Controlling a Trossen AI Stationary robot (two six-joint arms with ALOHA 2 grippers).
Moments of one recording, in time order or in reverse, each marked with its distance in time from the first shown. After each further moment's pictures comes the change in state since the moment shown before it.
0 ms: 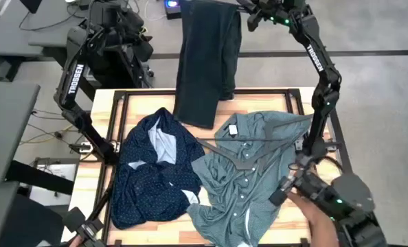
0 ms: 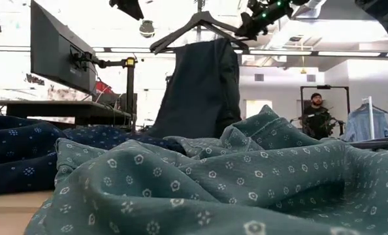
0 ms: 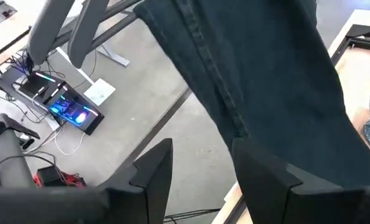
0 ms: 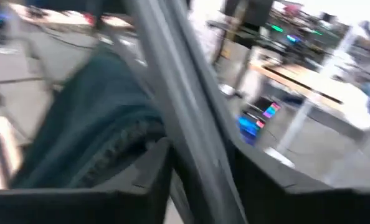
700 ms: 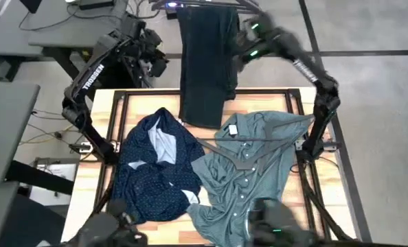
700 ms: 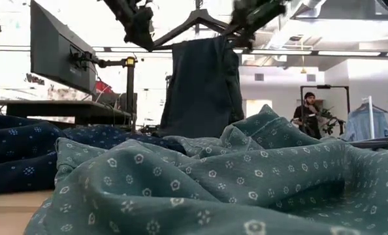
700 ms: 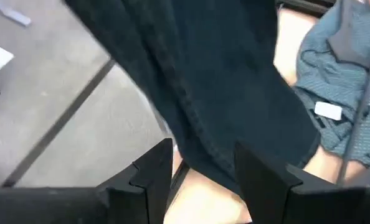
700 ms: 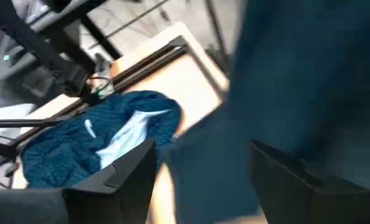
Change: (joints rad) left arm 0.016 -0.001 -0.450 0.202 0.257 -0.033; right arm 0.306 -0.073 -0.368 -0.188 -0.323 0.343
